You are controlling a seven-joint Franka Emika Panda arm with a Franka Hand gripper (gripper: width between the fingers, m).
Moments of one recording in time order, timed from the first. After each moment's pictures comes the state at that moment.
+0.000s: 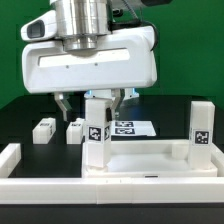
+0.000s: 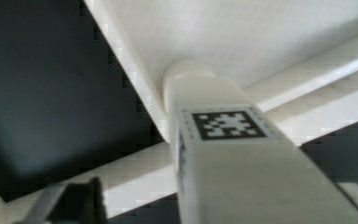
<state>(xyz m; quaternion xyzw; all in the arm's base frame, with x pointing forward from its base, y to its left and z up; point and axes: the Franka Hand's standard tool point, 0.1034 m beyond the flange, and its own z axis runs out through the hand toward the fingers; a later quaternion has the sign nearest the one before) 0.620 -0.071 0.105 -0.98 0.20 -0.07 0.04</state>
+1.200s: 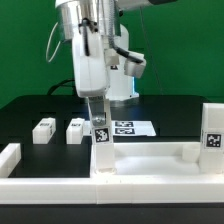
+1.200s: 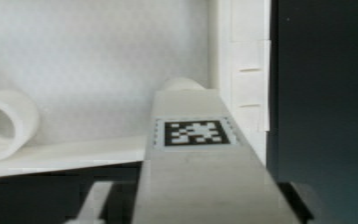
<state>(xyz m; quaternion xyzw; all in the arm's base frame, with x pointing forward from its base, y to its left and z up) 0.626 -0.058 0.103 -0.68 0.72 -0.02 0.09</state>
